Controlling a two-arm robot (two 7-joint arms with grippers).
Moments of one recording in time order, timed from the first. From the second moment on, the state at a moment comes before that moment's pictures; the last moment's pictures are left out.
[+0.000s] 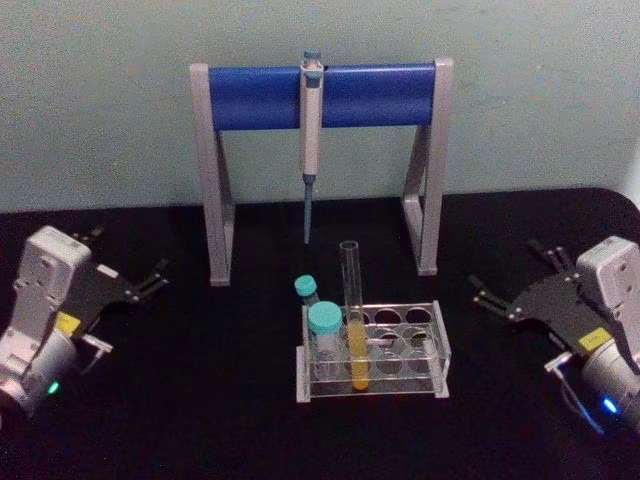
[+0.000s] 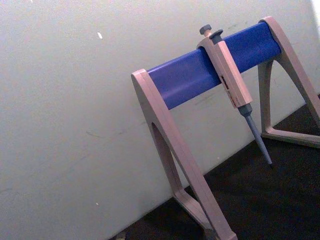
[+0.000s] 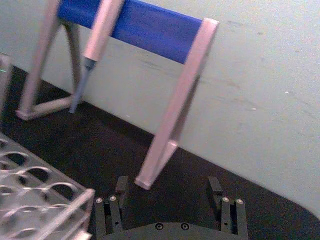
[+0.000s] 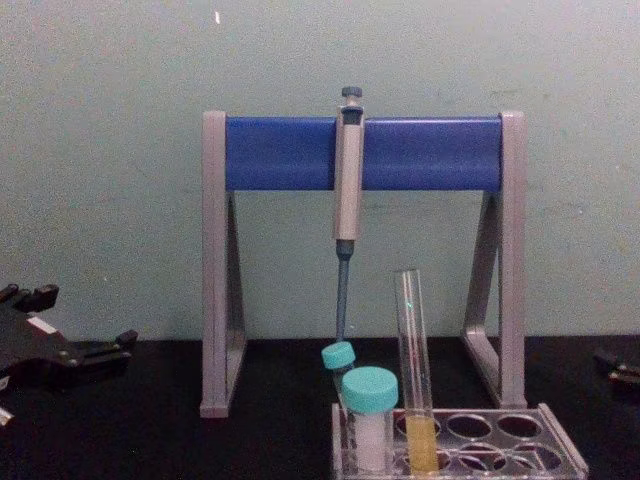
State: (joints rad) left arm -0.20 0.60 0.45 -1.41 -0.25 -0.12 0.03; right arm 0.09 0.62 -0.41 -1.54 0.28 -0.12 0.04
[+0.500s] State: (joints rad) left arm -0.20 0.60 0.45 -1.41 -0.25 -0.12 0.03; right arm 0.02 0.60 -0.41 -1.62 0.35 -0.14 0.16
